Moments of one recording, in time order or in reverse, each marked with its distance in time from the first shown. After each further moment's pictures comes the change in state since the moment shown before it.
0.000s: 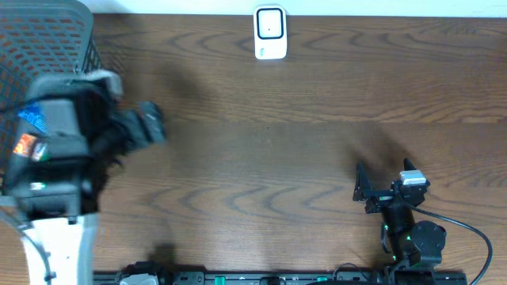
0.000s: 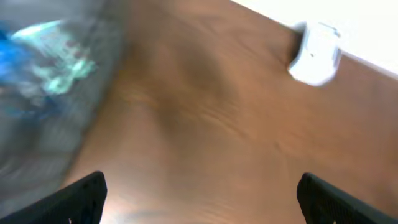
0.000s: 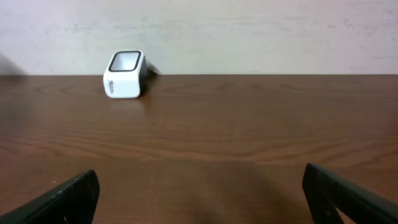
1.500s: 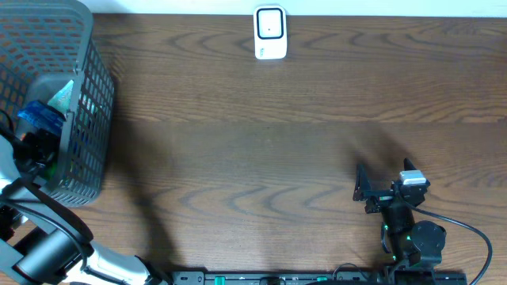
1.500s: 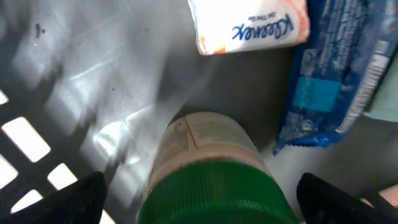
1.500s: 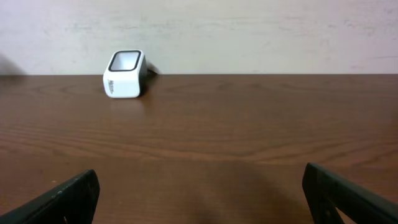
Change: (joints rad) left arm 0.650 0.705 -0.024 0.095 -0.067 -0.029; right arm 0.000 0.000 0.000 0.001 0.000 0.000
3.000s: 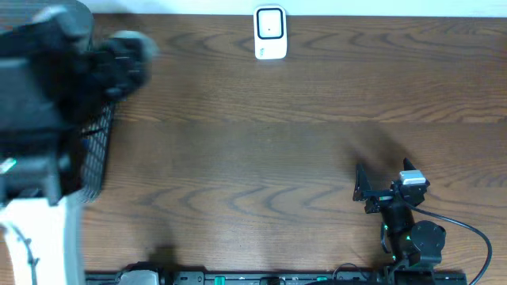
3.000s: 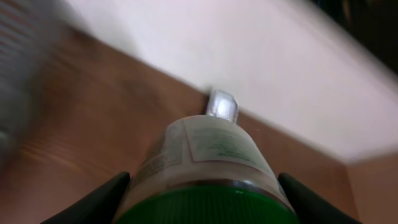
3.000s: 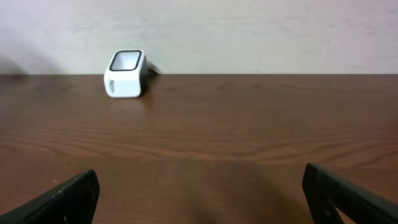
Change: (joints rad) left arm -0.768 -0.551 0.313 0.019 0.200 -0.183; right arm 0.002 0.001 0.000 0.000 0.000 0.000
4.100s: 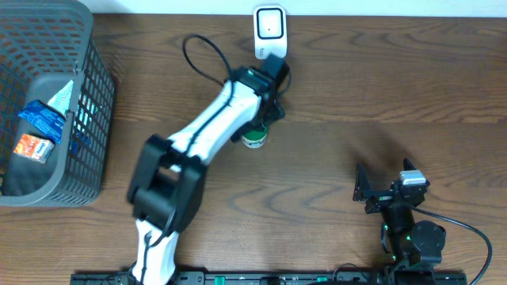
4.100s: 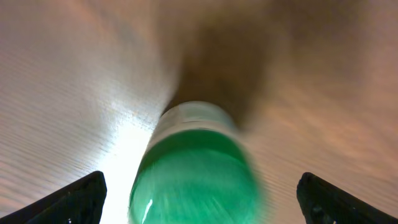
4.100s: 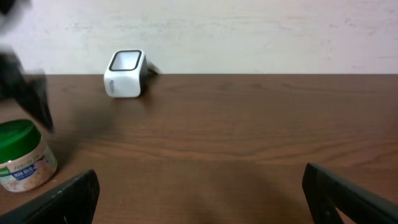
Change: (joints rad) left arm -0.552 0.790 0.024 -0.087 -0.323 -0.507; right arm 0.000 0.000 0.000 0.000 0.000 0.000
